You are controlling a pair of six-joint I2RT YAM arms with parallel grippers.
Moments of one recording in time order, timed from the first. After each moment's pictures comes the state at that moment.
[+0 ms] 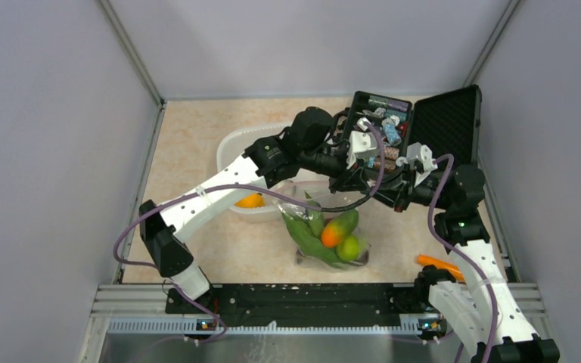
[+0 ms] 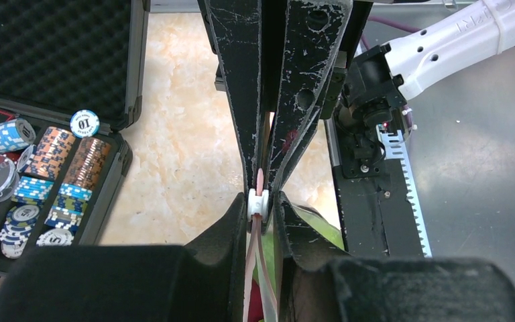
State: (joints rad) left arm -0.94 1.65 1.71 -0.52 0.69 0.24; right arm 0.11 0.72 0.61 0.19 -1.19 0.16
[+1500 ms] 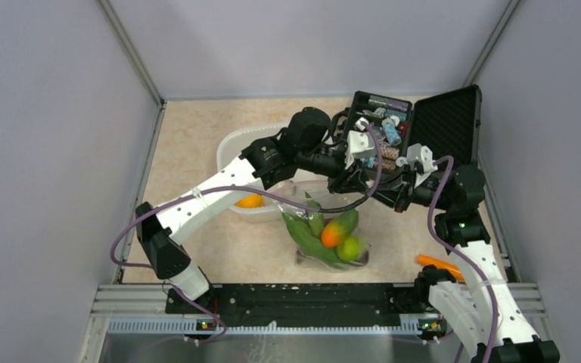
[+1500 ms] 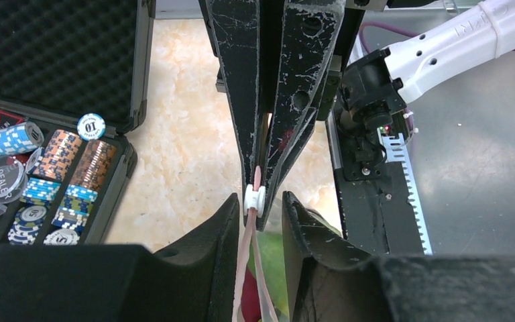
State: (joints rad) left arm -0.94 1.63 1.69 -0.50 0.68 0.23; right arm 0.11 0.71 0.61 0.18 -1.19 0.14
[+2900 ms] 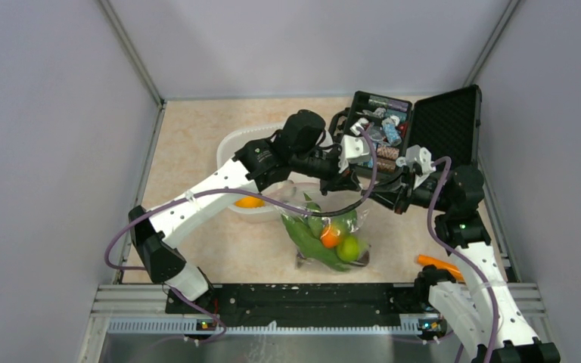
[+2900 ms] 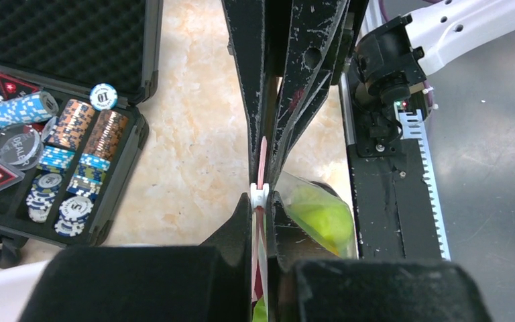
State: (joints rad) left arm -0.93 1.59 1.66 -0.57 0.62 0.30; right arm 0.12 0.70 0.61 0.12 -1.17 0.10
